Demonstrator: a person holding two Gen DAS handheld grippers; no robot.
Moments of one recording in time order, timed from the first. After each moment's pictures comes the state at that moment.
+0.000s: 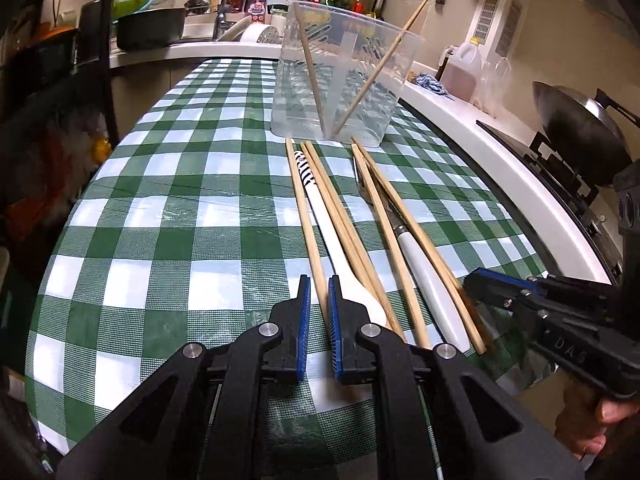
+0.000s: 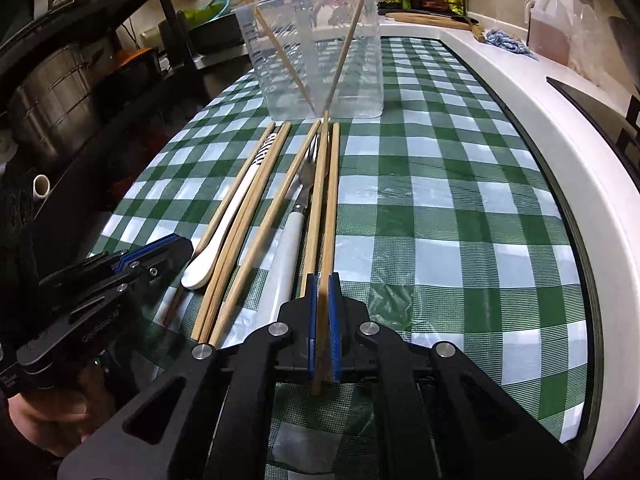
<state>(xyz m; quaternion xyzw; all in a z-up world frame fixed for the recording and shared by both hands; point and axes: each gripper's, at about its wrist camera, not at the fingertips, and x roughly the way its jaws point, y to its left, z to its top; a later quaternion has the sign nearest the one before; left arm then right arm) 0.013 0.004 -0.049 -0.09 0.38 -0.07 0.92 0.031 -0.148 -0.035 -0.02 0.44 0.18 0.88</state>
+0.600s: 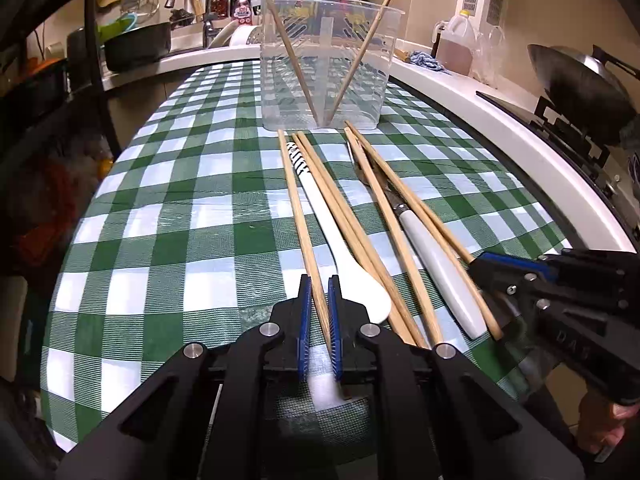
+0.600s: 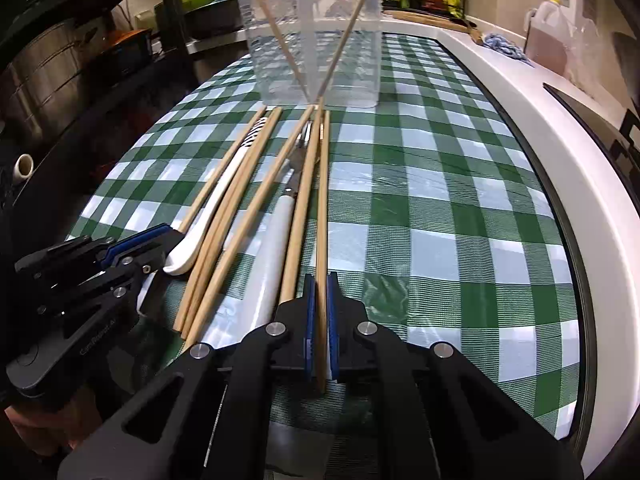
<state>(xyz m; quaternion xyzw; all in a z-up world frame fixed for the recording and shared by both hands) 0.014 -0.010 -0.051 -0.02 0.39 -0.06 0.92 0.032 -0.143 -0.042 -0.05 0.44 0.15 0.88</state>
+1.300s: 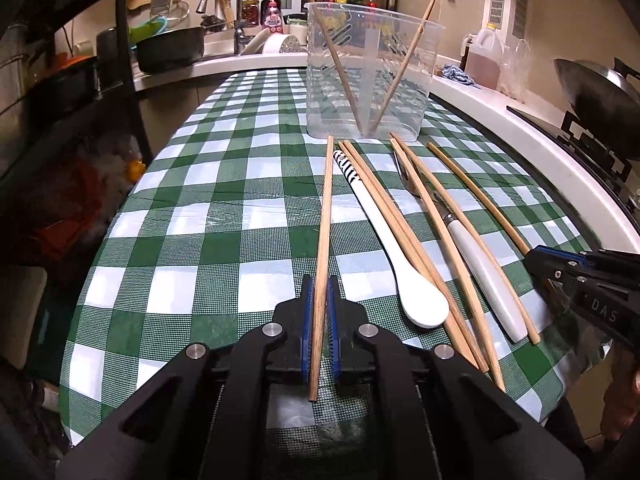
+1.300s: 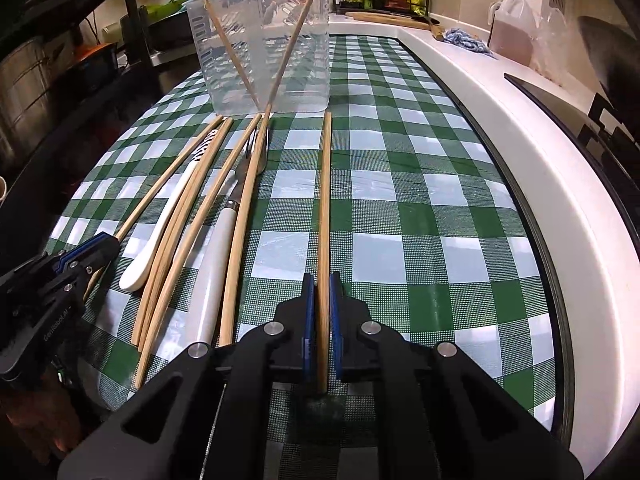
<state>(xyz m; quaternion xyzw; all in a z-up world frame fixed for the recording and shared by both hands) 0.011 0.013 -0.054 -0.03 0.37 -0.01 0.93 0.040 -0.162 -0.041 -0.05 0.43 0.09 0.90</state>
